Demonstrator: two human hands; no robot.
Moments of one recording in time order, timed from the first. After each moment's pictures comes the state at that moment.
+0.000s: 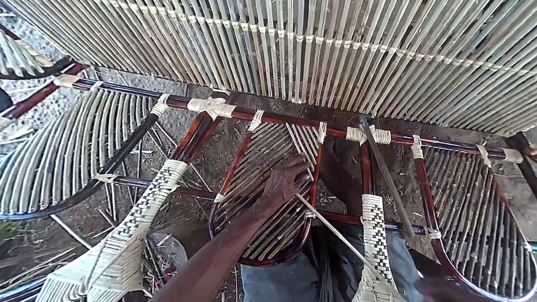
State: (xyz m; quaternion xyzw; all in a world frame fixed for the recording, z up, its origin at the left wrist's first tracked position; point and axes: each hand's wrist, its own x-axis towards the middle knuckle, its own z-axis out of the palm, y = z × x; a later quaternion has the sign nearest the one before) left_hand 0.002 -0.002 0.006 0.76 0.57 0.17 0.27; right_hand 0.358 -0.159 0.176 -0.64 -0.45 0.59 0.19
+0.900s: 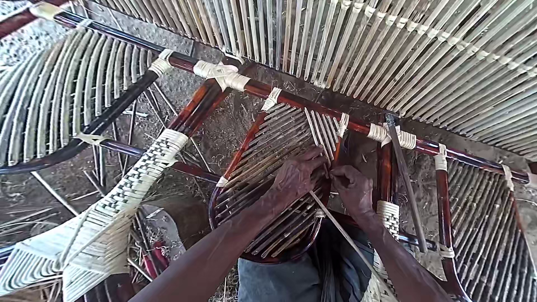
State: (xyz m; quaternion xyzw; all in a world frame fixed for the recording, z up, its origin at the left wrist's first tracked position) left_hand 0.001 0.000 -0.001 0.76 0.57 0.18 0.27; right_hand 0.198 -0.011 0.002 -0.53 -0.71 0.32 0.32
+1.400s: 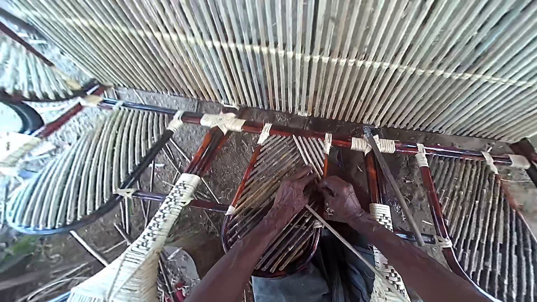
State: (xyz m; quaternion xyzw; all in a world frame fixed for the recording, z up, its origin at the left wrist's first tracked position) left_hand 0.004 0.000 0.007 0.76 0.57 0.17 0.26; right_hand 0.193 -0.001 0.001 -0.48 -0.75 0.33 0.31
